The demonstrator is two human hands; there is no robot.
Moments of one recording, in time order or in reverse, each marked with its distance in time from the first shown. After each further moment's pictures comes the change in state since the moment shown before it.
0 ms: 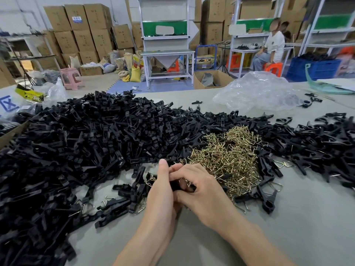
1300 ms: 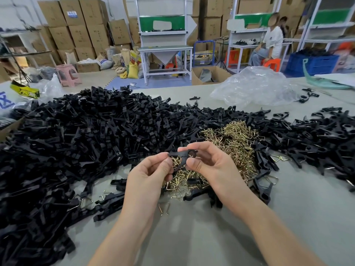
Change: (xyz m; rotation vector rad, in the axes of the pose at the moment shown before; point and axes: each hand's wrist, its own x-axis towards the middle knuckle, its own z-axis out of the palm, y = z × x) left_hand 0.013 0.019 -0.029 0.270 -0.097 0.285; right_hand 0.007 0.004 -0.028 0.614 0.126 0.143
